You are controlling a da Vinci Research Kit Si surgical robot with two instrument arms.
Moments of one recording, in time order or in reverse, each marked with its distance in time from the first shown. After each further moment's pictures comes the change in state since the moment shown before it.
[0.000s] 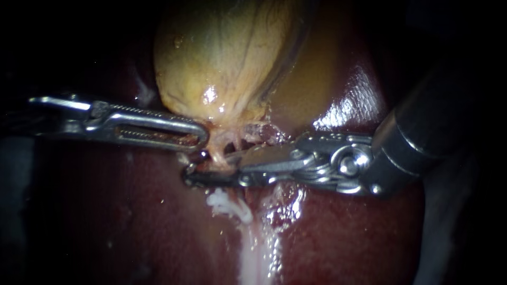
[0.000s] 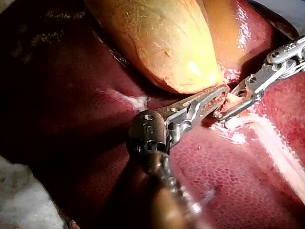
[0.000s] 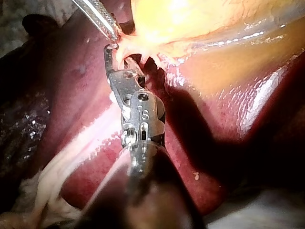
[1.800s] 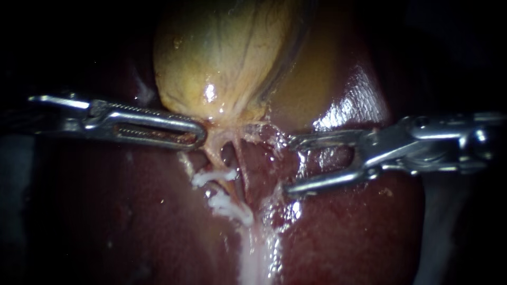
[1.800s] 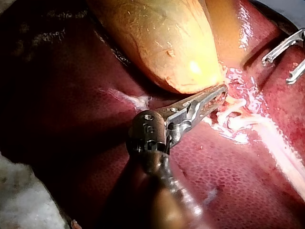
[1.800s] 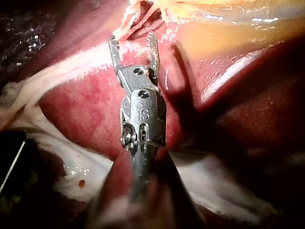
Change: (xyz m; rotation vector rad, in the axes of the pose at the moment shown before) right arm 0.001 -0.003 -0.017 -0.008 0.050 -0.338; left arm 0.000 0.000 0.000 0.006 0.004 0.001
